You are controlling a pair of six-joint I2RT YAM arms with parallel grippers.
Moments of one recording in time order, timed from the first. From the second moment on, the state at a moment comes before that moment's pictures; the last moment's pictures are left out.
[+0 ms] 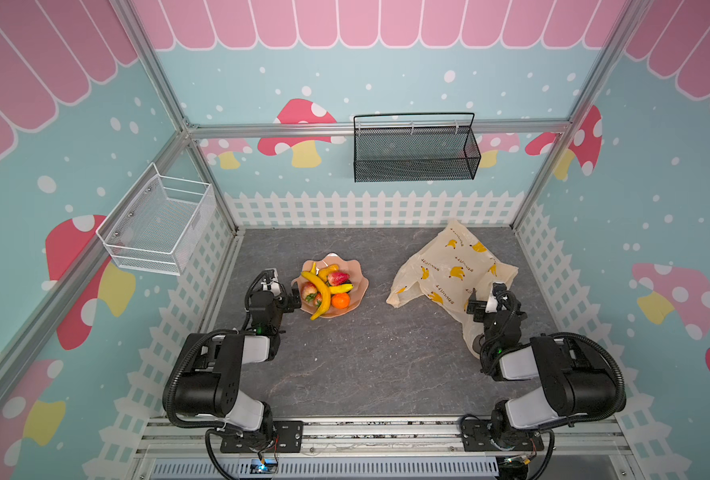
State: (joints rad) left arm -0.01 1.52 0.39 0.84 -0.07 -0.06; right arm 0.02 1.51 0.18 1.21 0.25 -0.11
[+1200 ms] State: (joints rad) left arm -0.22 1.12 0.97 -0.25 0.09 -0.52; right arm 0.06 0.93 0.65 -0.07 -0.06 -0.01
